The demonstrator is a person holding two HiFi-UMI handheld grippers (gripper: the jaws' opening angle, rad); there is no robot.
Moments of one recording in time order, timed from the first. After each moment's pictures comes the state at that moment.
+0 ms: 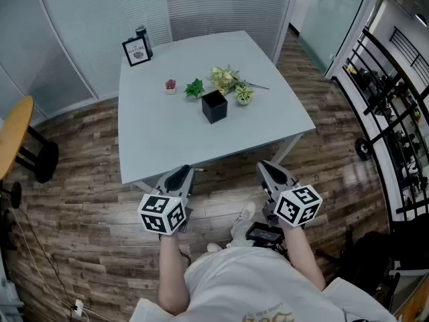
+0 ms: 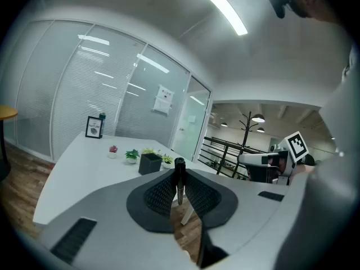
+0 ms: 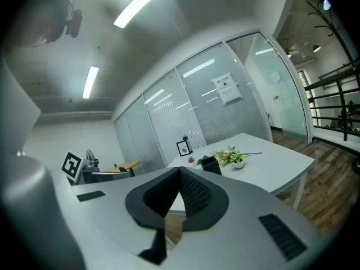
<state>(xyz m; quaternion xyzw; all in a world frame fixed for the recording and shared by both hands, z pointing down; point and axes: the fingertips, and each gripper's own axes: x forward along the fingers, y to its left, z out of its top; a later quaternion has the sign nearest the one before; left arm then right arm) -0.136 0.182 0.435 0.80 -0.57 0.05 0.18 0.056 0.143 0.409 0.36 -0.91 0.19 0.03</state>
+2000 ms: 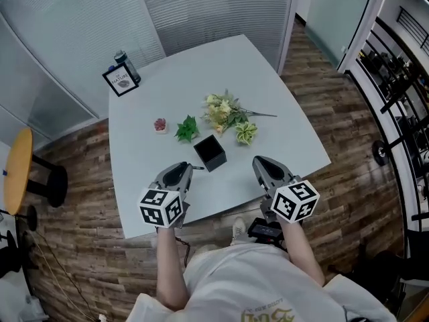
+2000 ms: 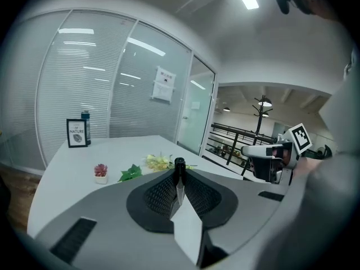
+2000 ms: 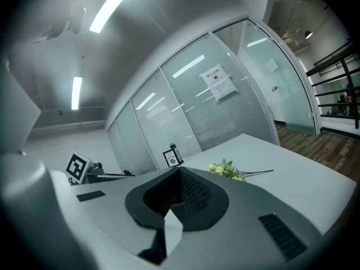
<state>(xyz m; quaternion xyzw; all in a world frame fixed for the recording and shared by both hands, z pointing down) -0.164 -0.089 0.445 0.79 -0.56 0.13 0.19 0.030 -0.122 0.418 0.35 -0.91 0.23 0.00</state>
